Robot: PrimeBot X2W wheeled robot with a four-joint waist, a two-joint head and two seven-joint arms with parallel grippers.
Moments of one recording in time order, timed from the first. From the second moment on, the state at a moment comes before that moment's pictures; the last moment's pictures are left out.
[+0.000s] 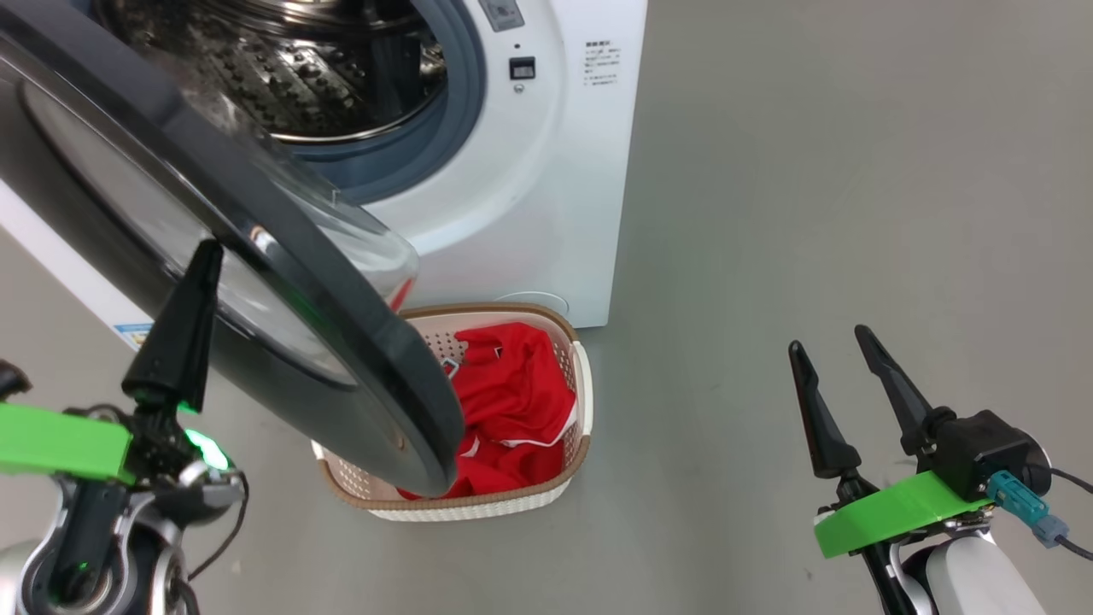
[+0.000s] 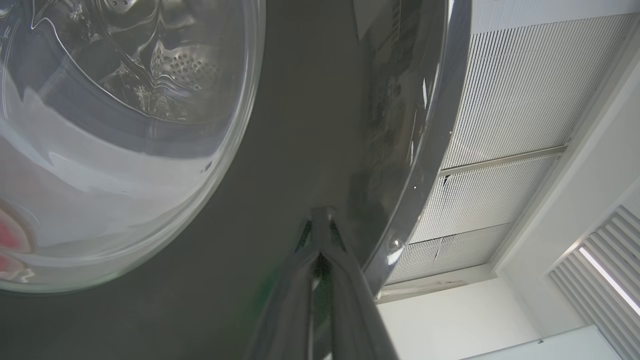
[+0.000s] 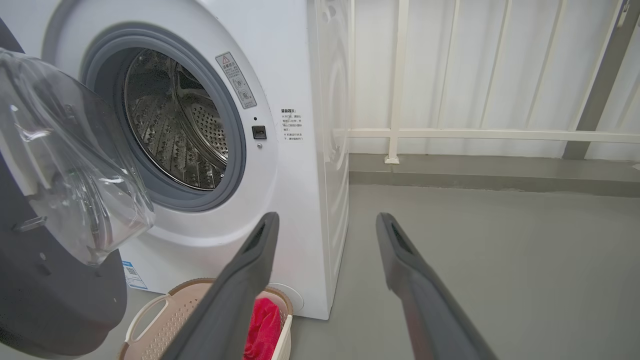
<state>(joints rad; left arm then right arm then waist) -0.28 0.08 0.12 -0.24 -1.59 0.27 0.23 -0.14 -0.05 0.04 0.22 0.22 0.13 -0.26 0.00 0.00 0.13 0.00</state>
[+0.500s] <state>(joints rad) -0.40 0.05 0.06 -0.11 -1.57 0.21 0.14 -0.16 -0.05 0.03 0.21 0.22 0.13 -0.26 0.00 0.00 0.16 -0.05</state>
